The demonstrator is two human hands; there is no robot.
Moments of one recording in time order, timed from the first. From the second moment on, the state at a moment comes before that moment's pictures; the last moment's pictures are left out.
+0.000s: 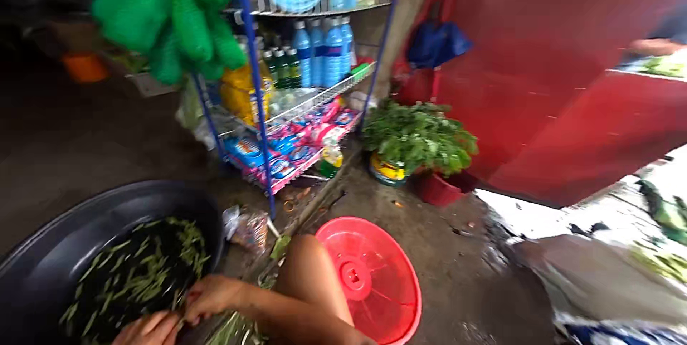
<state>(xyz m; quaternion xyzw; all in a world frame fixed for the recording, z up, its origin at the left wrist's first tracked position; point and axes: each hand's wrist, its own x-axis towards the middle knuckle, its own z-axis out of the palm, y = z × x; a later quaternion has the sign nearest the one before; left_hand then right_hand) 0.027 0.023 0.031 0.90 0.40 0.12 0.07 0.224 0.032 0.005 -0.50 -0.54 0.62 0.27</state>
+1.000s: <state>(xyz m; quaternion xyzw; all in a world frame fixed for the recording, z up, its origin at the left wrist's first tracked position) -0.021 0.058 0.032 0.22 0.53 0.54 0.61 0.210 0.046 -0.031 -0.54 -0.54 0.59 0.25</state>
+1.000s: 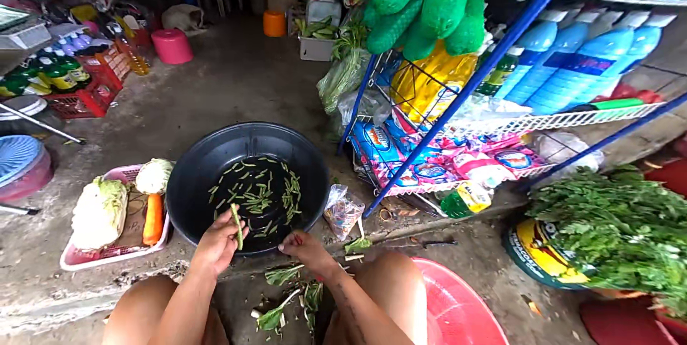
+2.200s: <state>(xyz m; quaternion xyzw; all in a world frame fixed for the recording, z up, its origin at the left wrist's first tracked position) -0.025 0.052 0.023 0.51 0.66 0.25 0.49 0.162 0.082 0.029 -0.60 -0.74 0.31 0.01</state>
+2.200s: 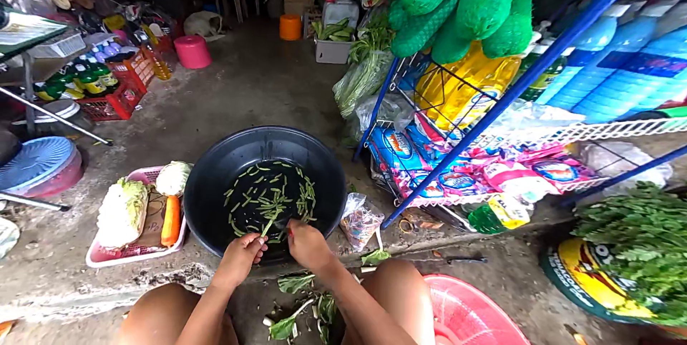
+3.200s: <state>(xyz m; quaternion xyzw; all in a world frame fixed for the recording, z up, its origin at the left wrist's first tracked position) -0.060 0.214 -0.096 0.50 0.80 -0.22 0.24 0.209 0.121 0.019 -0.67 -0.63 0.39 0.04</state>
